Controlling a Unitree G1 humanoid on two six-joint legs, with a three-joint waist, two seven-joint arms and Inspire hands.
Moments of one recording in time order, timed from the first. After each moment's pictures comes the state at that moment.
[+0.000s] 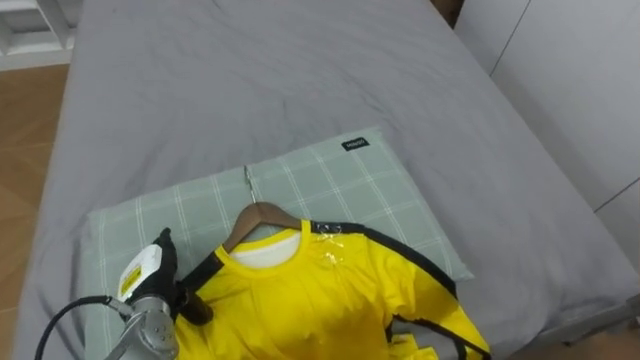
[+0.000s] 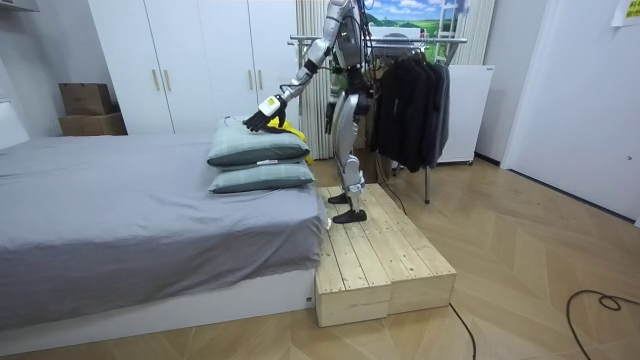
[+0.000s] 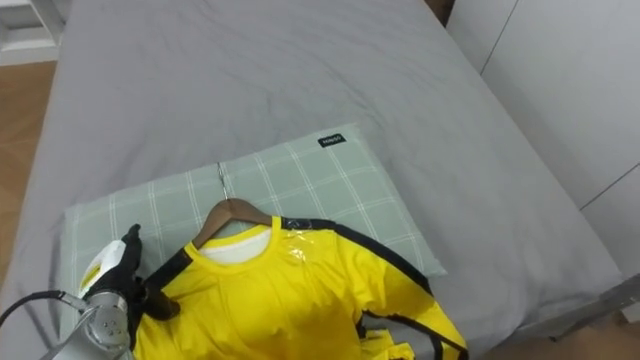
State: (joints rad) left arm -0.57 0.26 -0.12 1.22 0.38 0.01 0.36; right arm -0.29 -0.21 0.26 1.47 0.43 0.04 0.08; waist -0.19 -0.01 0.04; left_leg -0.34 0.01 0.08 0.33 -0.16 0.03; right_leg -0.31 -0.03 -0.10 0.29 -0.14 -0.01
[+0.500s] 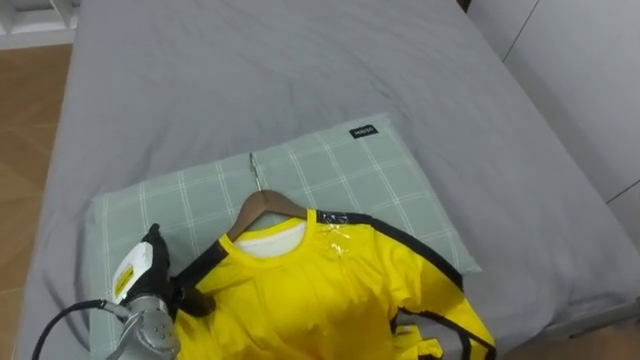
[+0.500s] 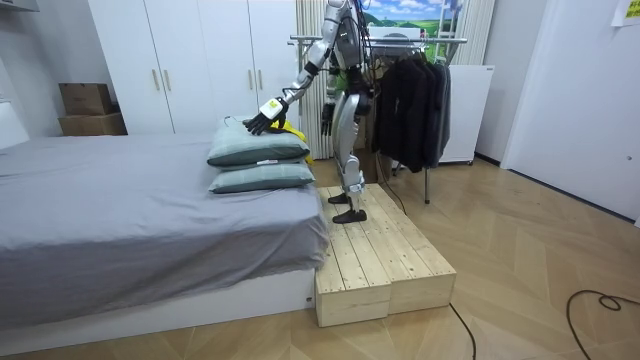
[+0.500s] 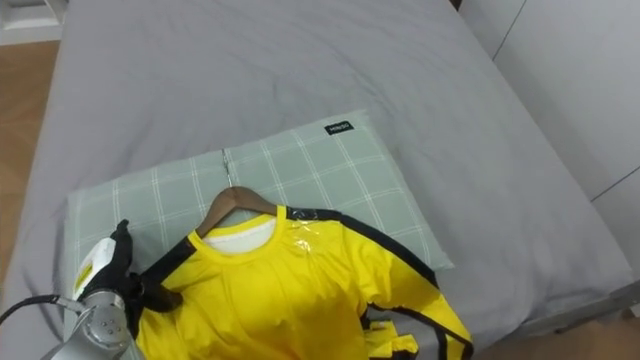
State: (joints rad) left arm -0.58 0.26 -0.12 1.22 0.31 -0.02 0.42; right arm -0.33 -0.20 0.25 1.46 0.43 0.04 0.08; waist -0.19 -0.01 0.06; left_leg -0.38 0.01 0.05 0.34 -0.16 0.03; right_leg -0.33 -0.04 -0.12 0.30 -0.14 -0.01
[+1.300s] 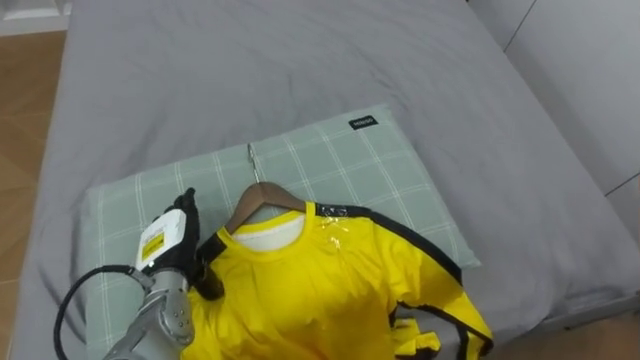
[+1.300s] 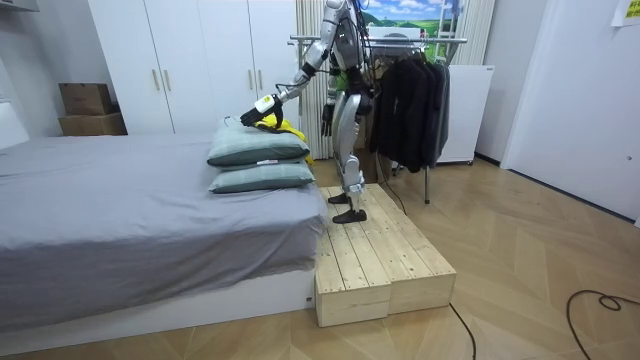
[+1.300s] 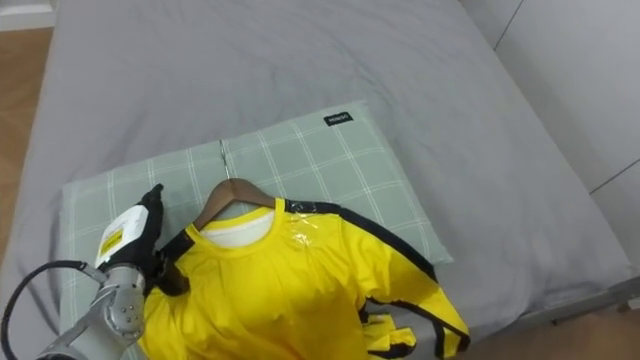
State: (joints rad) left arm -0.61 0.25 -0.21 1.13 0.54 -0.04 0.42; right arm -0.32 -0.20 0.29 1.44 0.44 0.01 0.09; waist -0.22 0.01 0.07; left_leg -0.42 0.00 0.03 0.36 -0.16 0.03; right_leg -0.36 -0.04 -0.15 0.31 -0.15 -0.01
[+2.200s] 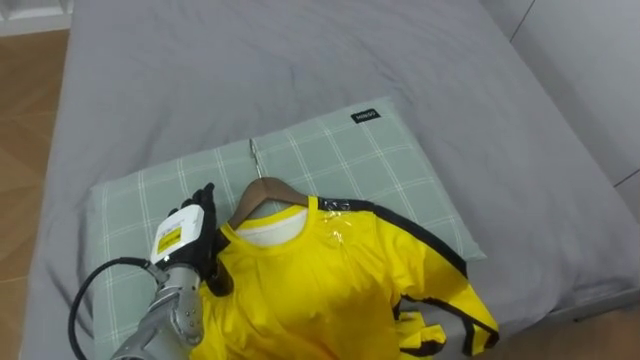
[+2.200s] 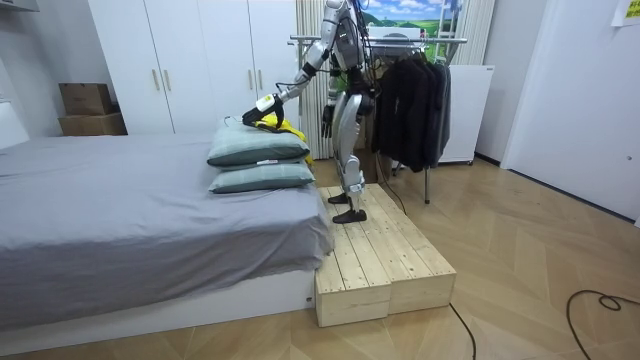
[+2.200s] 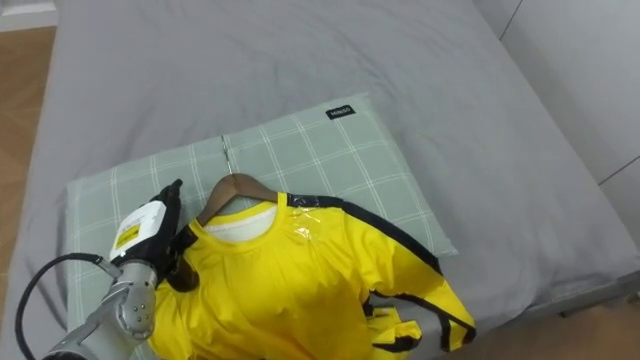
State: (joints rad) left arm -0.61 0.23 -0.24 1.12 0.54 -0.04 0.42; right arm -0.33 -0.20 0.29 1.44 0.43 0.00 0.13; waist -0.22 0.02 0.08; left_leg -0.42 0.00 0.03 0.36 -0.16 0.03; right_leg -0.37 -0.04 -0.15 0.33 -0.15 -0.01
